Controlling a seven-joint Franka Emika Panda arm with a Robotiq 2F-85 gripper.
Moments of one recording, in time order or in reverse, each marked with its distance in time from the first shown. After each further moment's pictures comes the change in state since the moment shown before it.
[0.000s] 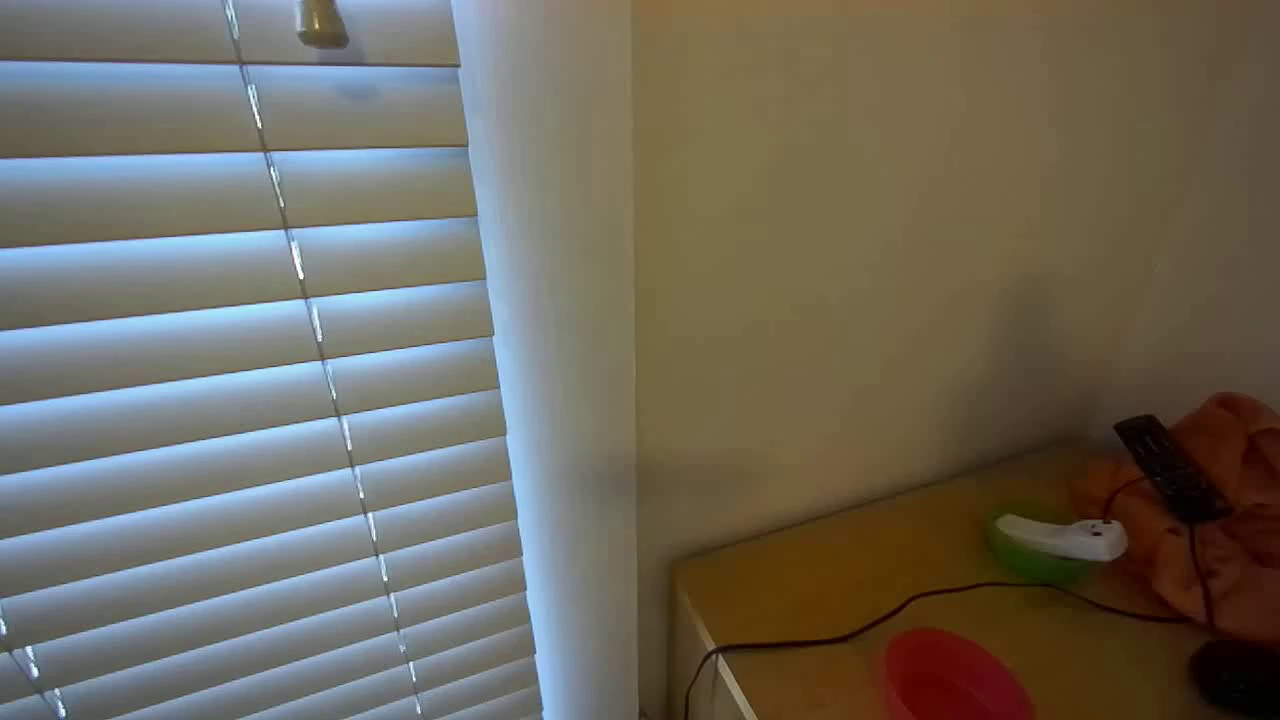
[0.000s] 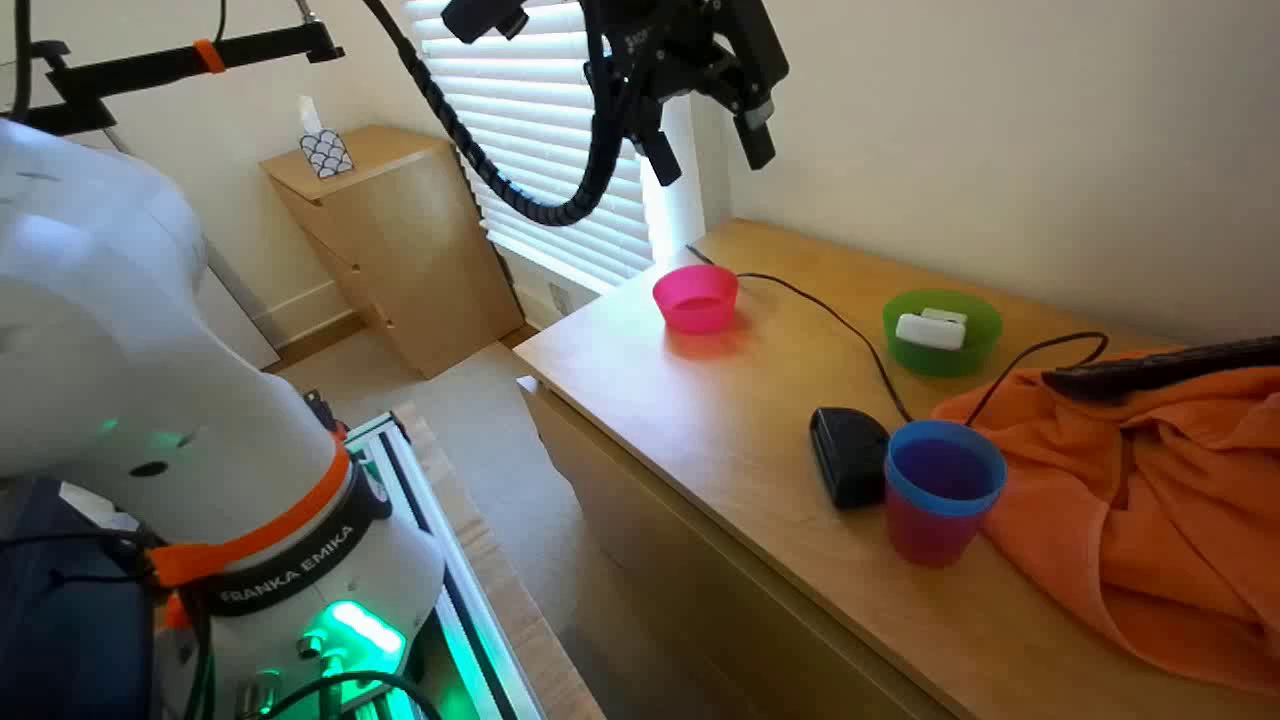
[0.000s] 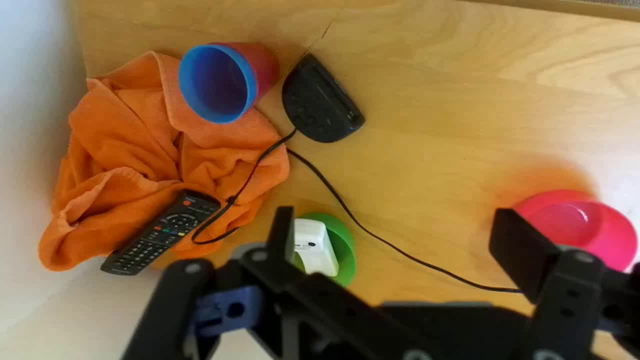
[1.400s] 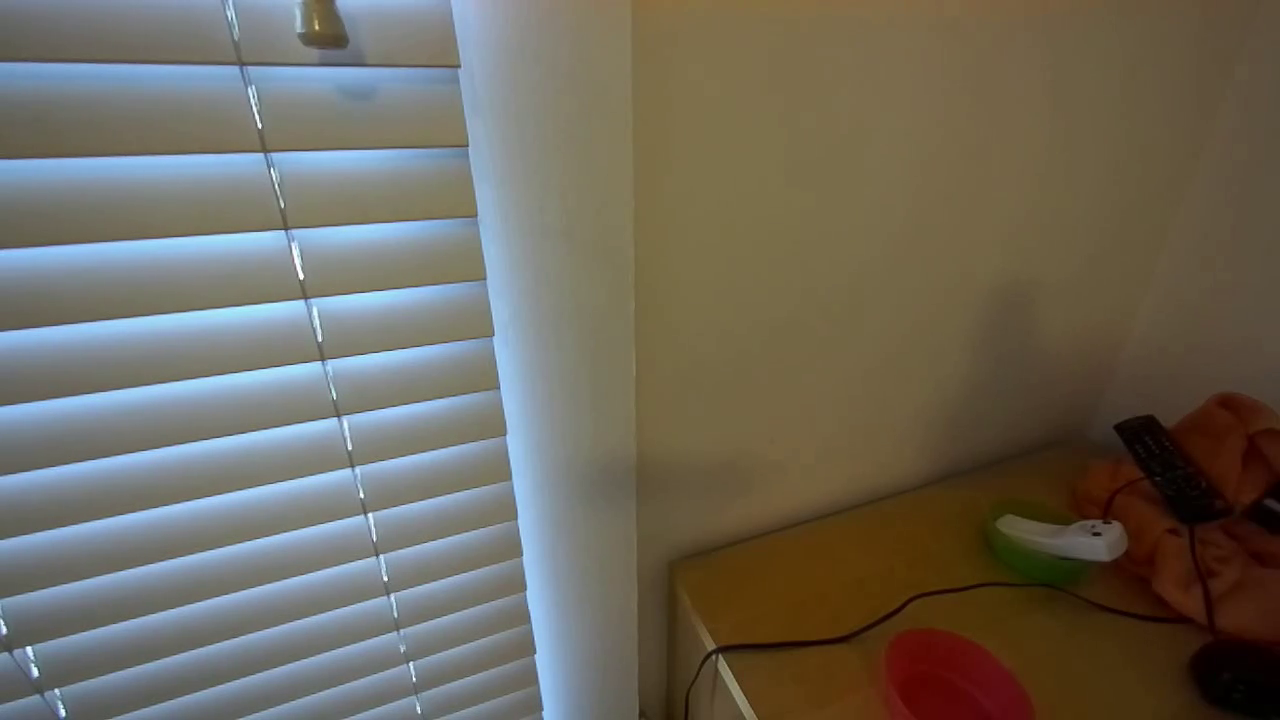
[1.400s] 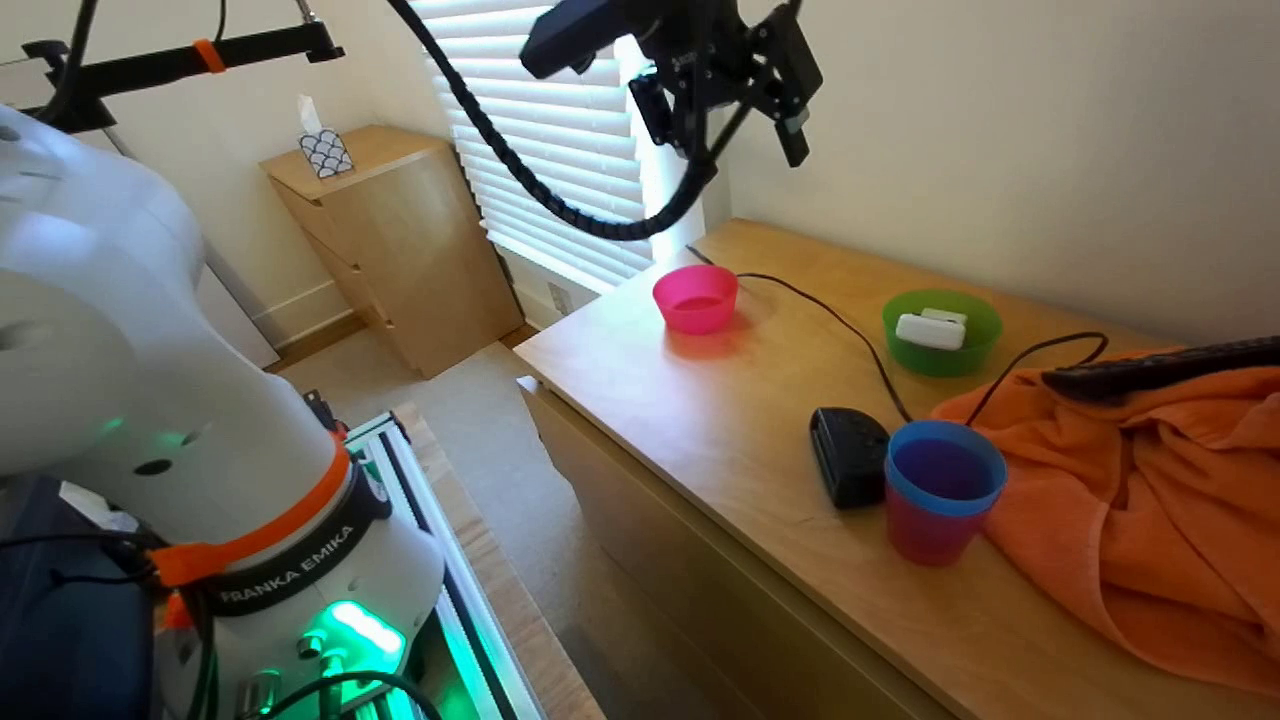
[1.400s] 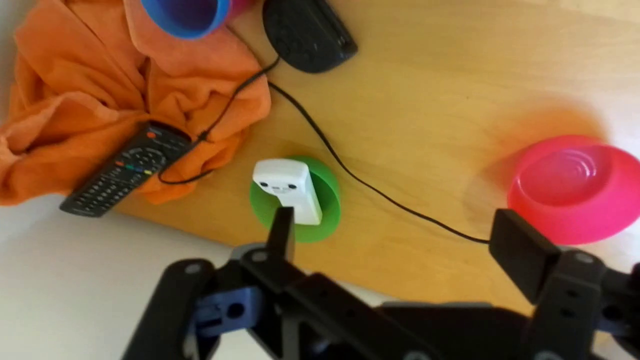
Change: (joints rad) arm 0.028 0.183 0.006 0.038 0.000 0.238 0.010
